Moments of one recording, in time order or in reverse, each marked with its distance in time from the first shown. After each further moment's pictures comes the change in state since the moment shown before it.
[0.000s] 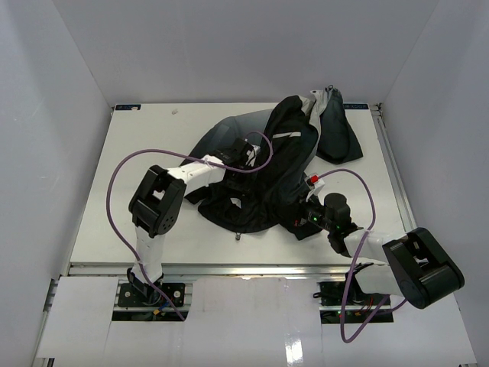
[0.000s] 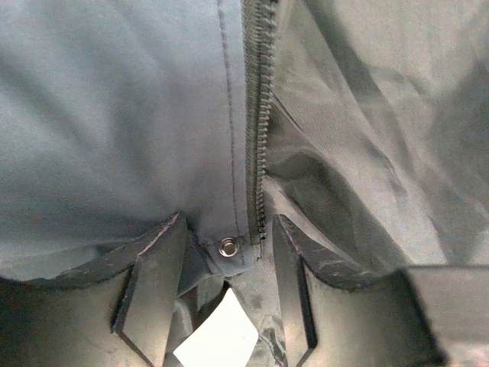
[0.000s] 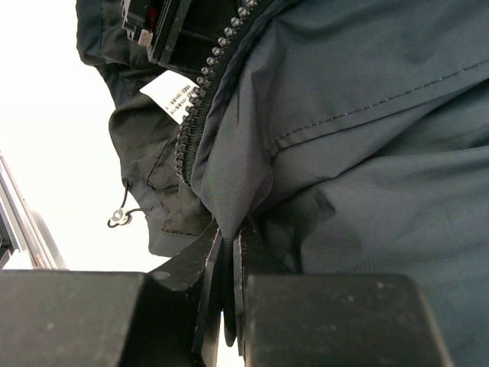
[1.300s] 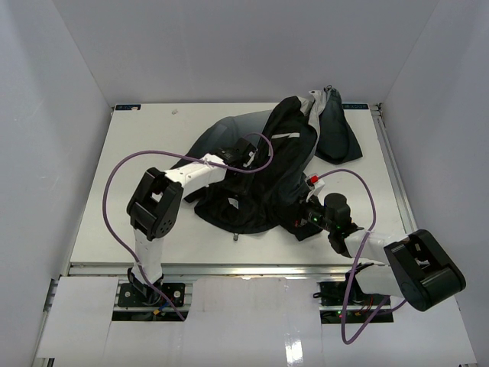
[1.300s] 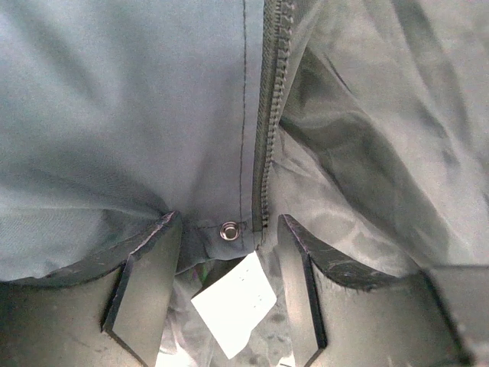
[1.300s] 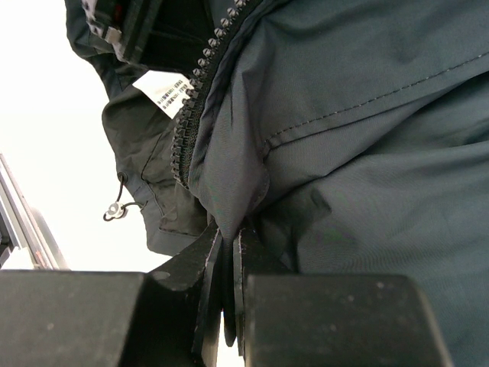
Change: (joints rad) left arm -0.029 -0.031 0.032 -0.160 -0.167 0.006; right arm 0.000 -0.017 0.000 -0.028 0.000 -0.004
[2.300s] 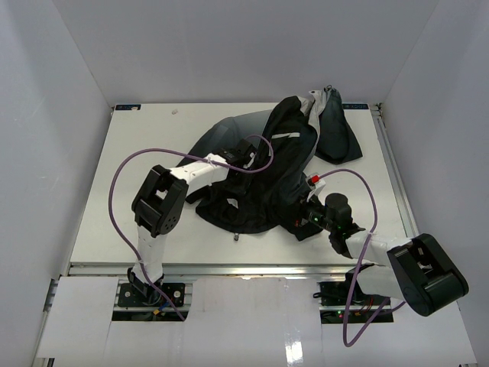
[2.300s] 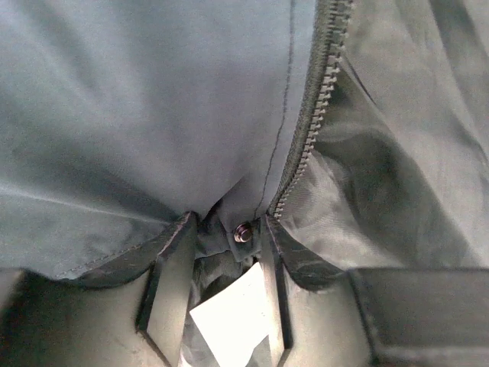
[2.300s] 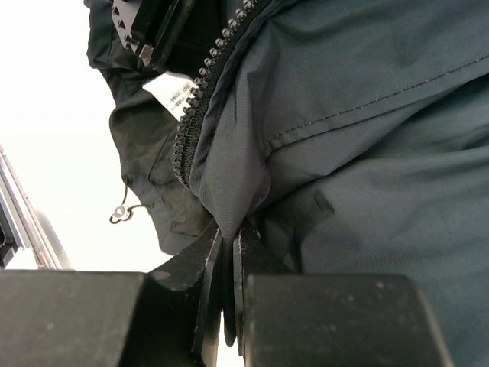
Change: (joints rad) left arm 0.001 0.052 0.023 -0.012 0.013 0.008; right arm 0.000 -0.035 0.000 -0.020 0.000 0.000
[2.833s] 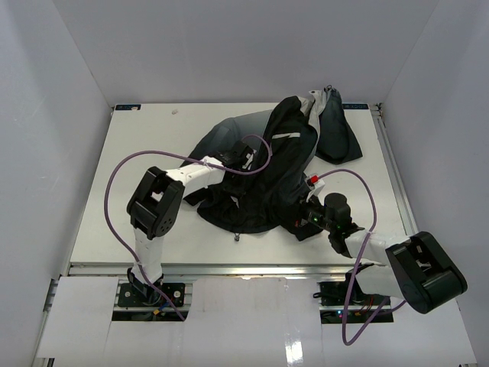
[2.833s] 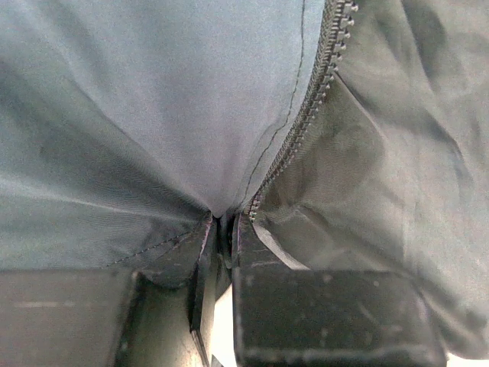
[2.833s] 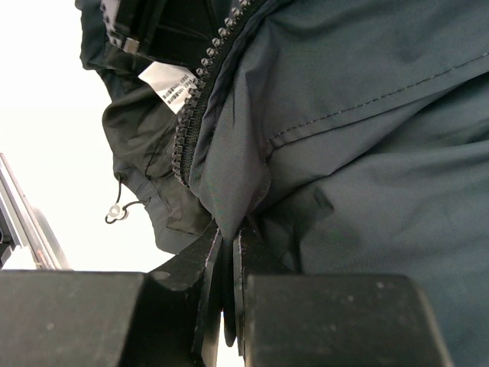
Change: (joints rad) left arm 0.009 -0.045 -0.075 0.095 0.056 -0.025; right arm 0.000 0.013 0.002 -0.007 -0.001 0.001
